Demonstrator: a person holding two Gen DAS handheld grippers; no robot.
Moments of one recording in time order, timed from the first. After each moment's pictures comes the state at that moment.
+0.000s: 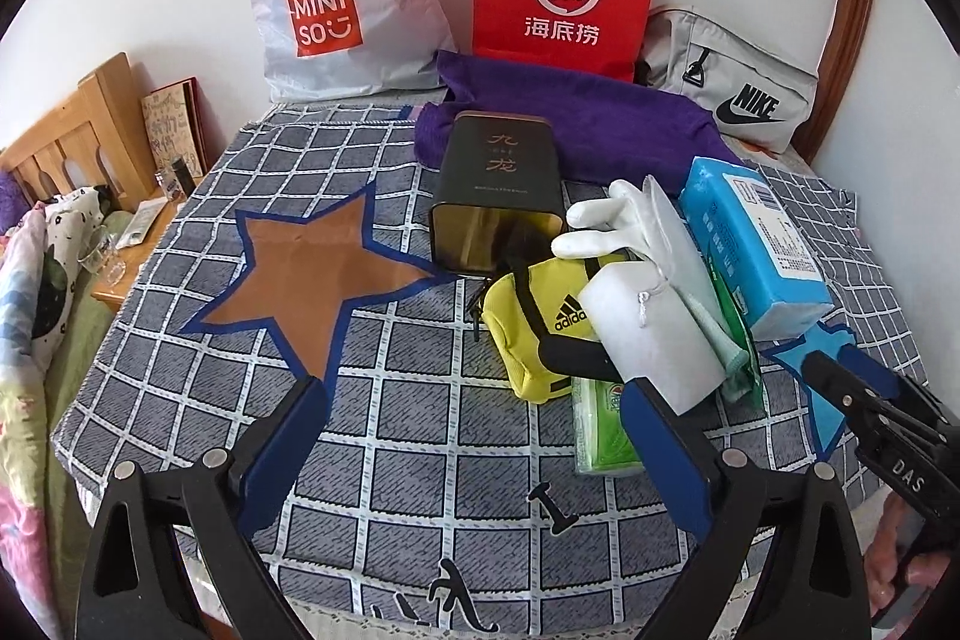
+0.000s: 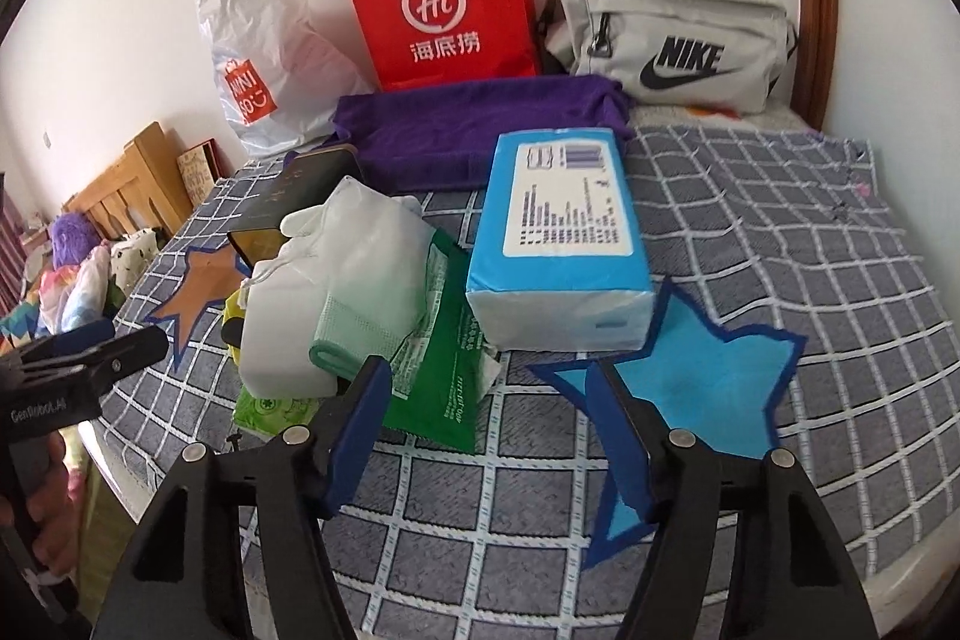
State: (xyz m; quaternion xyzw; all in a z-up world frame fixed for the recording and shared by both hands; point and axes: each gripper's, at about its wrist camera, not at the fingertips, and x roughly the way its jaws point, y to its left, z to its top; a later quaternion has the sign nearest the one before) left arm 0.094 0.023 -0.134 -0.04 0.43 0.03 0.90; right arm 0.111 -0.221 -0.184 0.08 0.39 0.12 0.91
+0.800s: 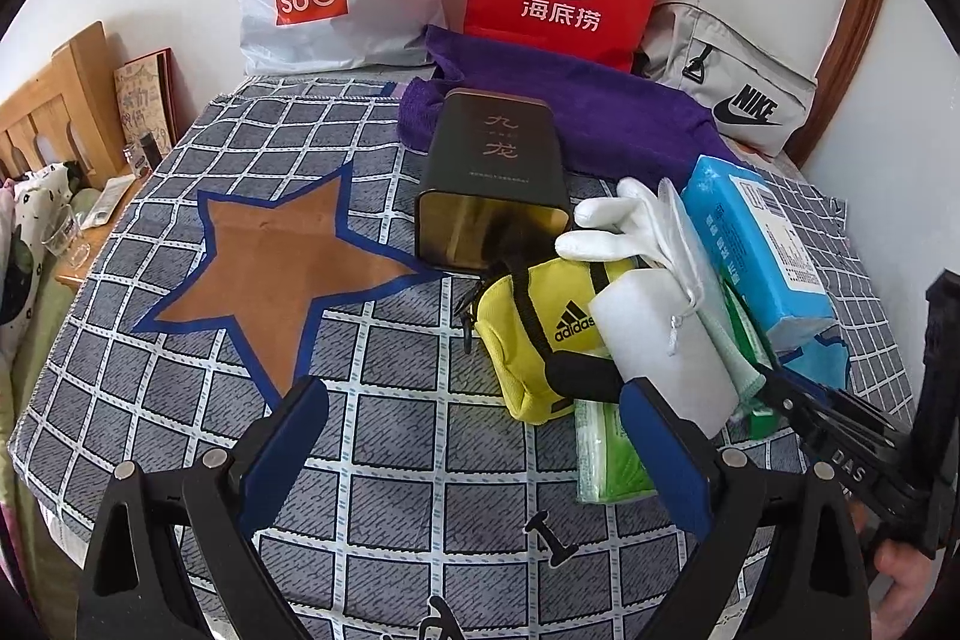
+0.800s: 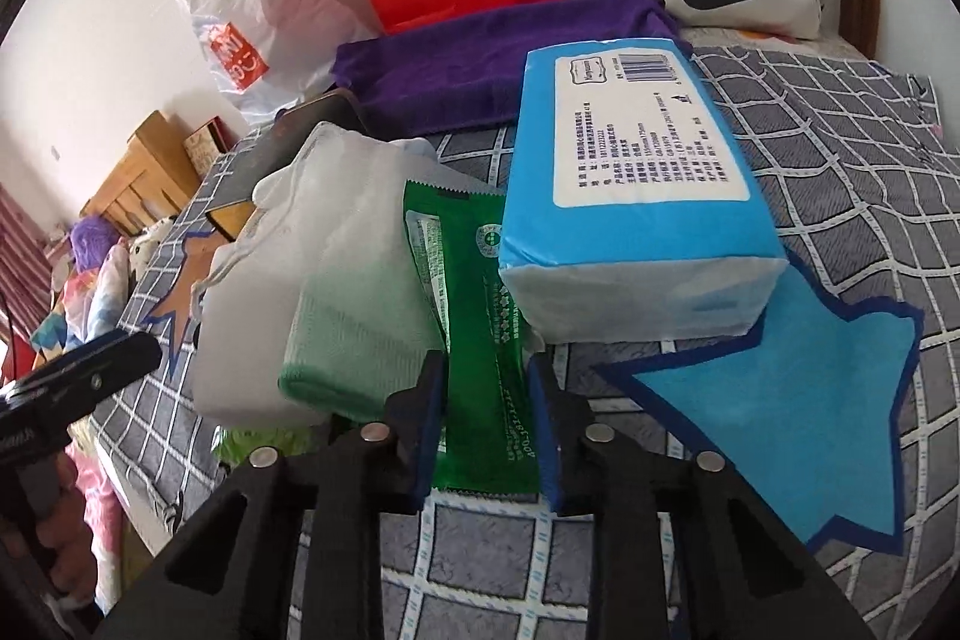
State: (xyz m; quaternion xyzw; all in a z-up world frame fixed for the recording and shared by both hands) left arm 0.115 0.037 -0.153 -0.07 0.45 0.00 0.89; right arm 0.145 -0.206 -0.218 0.09 0.44 0.16 0.88
